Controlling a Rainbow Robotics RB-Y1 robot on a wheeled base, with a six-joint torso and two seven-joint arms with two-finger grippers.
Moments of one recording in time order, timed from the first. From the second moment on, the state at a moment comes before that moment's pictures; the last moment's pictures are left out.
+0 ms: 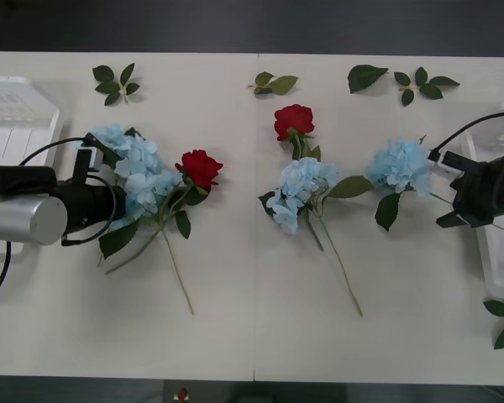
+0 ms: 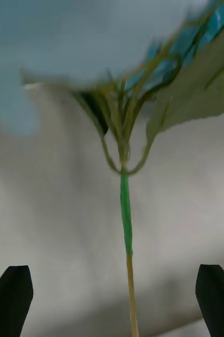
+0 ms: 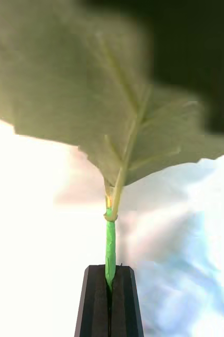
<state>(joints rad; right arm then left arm) -0.56 -0.95 0.40 -1.16 -1.30 1.12 2.61 -0.30 0.59 -0.19 -1.43 0.72 0.82 -1.51</state>
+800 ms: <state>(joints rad) -0.60 -0.86 0.38 -1.08 -1.18 1.10 2.61 -0.23 1.03 0.30 -1.75 0.95 1.21 -1.49</state>
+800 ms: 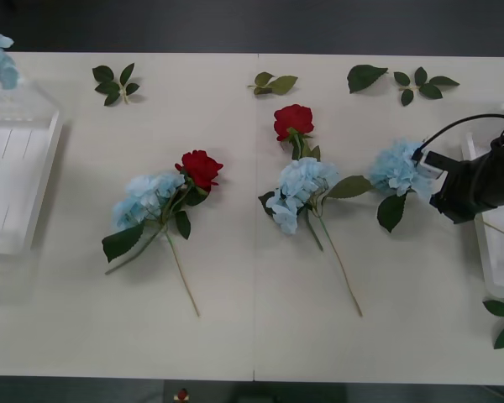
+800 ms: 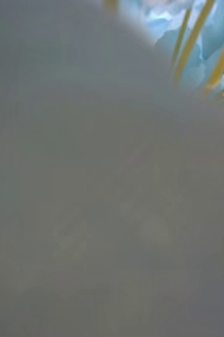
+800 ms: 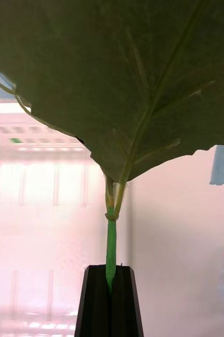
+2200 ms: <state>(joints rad) -0.68 -0.47 0.22 -1.28 -2.01 1.14 2.66 -0.10 1.03 0.40 -1.58 1.33 1.31 -1.83</state>
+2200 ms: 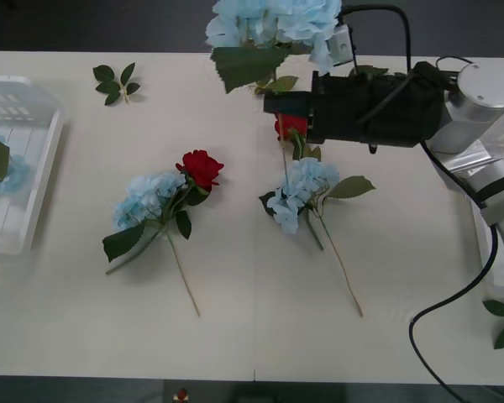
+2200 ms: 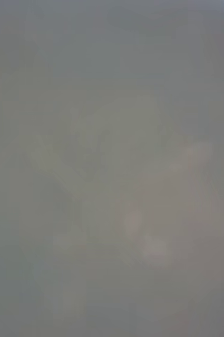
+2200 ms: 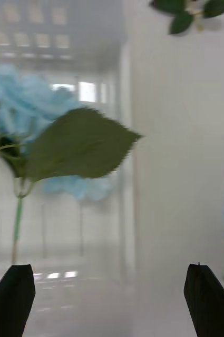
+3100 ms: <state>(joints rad) -0.77 -0.25 0.28 -1.28 -2.02 1.03 2.66 -0.11 0.66 -0.04 -1.60 2.05 1.12 -2.62</state>
